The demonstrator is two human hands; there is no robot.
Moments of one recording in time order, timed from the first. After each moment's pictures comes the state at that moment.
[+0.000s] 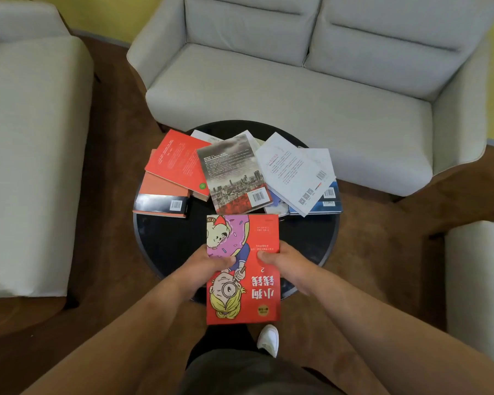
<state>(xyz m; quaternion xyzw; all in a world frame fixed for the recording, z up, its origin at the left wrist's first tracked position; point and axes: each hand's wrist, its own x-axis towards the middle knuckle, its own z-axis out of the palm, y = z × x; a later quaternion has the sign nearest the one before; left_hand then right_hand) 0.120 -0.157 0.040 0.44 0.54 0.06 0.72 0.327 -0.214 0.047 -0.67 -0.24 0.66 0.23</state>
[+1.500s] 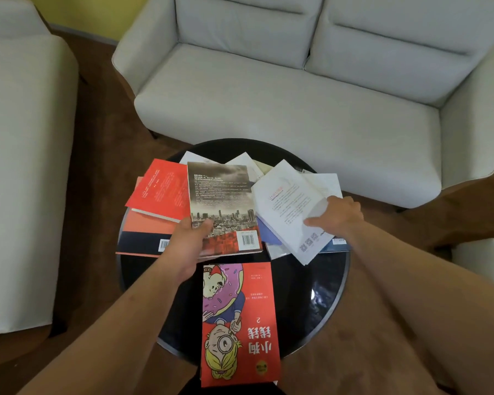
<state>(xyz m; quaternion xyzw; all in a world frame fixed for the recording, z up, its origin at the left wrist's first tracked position) 0.167 -0.017 0.058 0.31 0.65 0.21 0.66 0.485 -0.052 0.025 -0.87 -0.42 0.26 -0.10</state>
